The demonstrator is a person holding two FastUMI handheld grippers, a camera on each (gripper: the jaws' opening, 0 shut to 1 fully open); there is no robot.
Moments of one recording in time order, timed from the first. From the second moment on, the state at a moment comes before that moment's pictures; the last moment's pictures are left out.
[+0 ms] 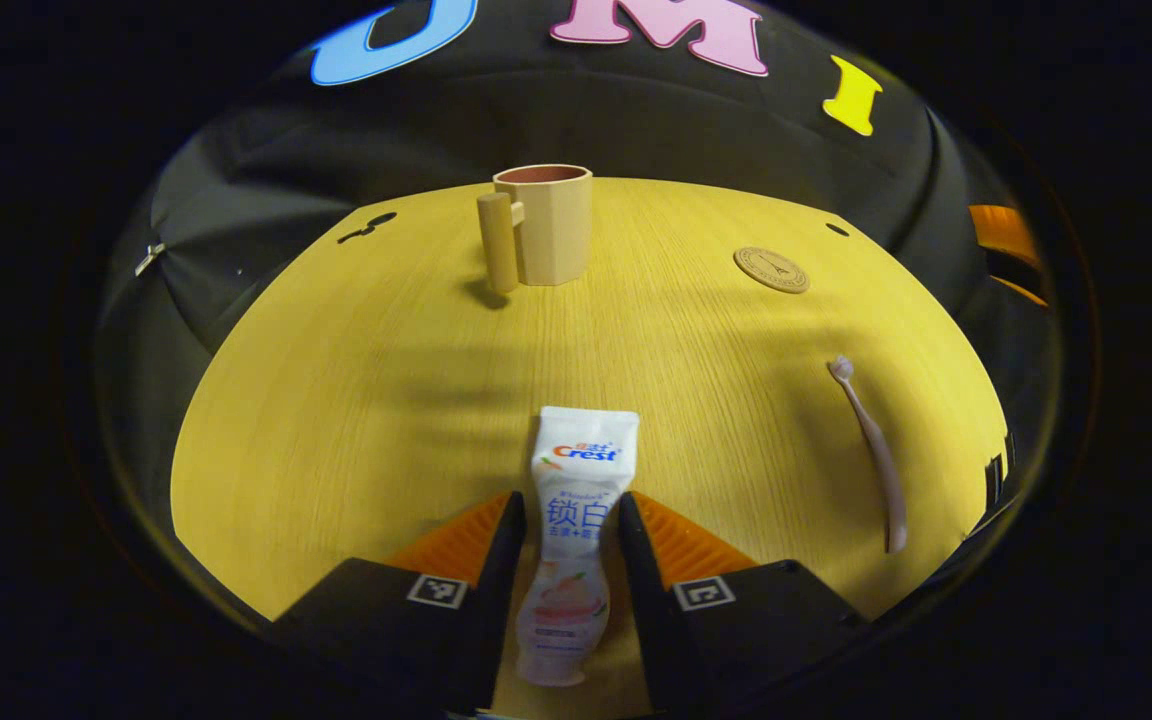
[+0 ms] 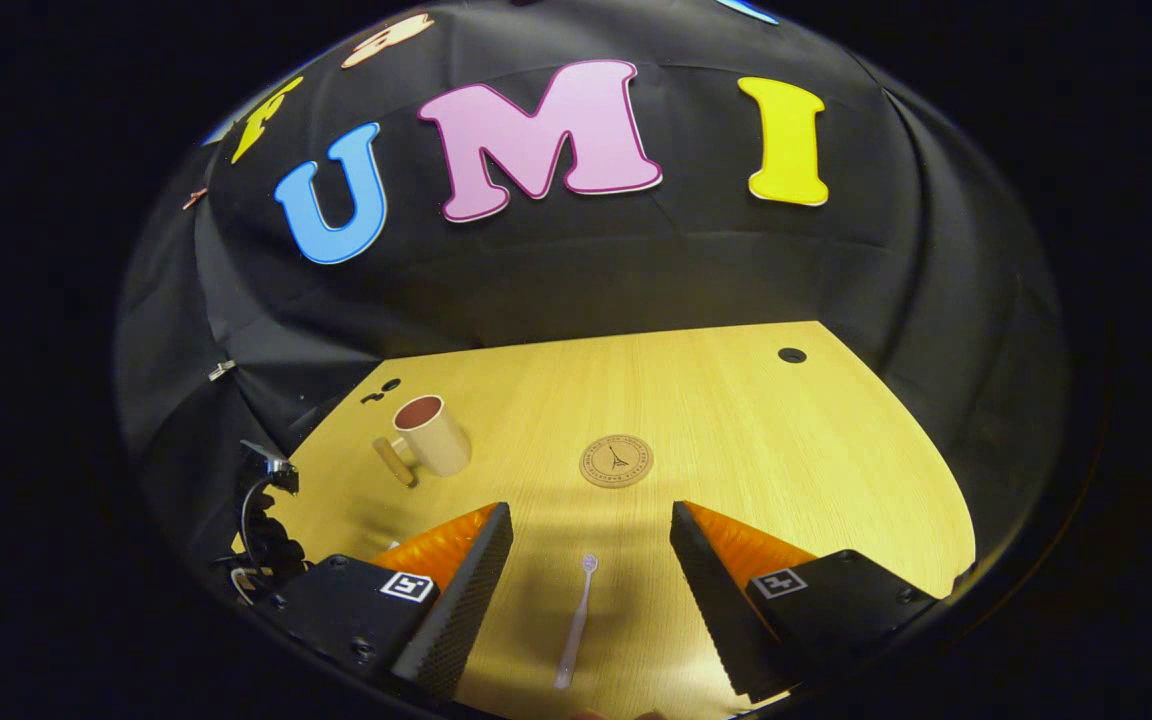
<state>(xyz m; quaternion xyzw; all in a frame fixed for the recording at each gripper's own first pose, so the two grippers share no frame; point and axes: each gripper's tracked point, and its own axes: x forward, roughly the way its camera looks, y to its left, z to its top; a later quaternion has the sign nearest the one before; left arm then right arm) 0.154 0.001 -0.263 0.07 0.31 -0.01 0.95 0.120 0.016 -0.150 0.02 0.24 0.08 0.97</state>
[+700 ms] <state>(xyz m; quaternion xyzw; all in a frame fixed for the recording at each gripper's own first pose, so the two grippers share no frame) 0.147 0.000 -0.260 0.05 0.33 -0.11 0.94 0.082 0.018 -0.214 -0.03 0.34 0.02 0.94</state>
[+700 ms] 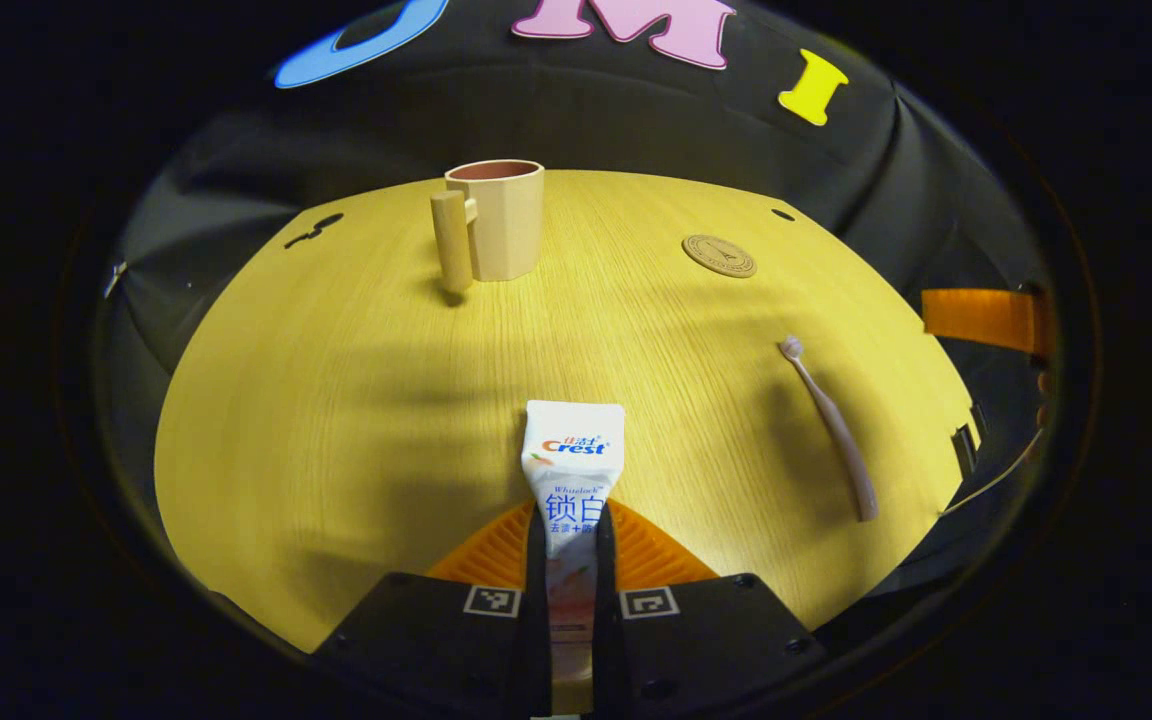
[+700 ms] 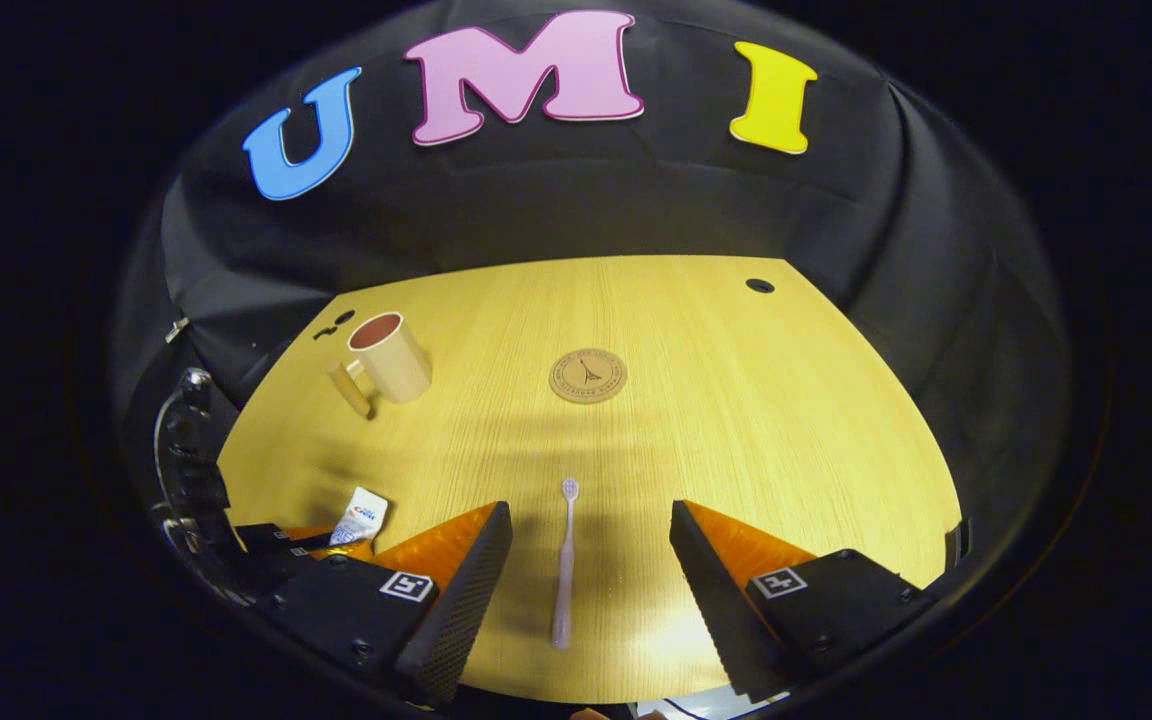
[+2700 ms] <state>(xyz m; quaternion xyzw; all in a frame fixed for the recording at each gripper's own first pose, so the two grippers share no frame) 0.082 0.035 -0.189 -0.02 0.28 -0.12 0.95 0.059 0.028 -0.328 -0.07 0.53 0.06 0.84</state>
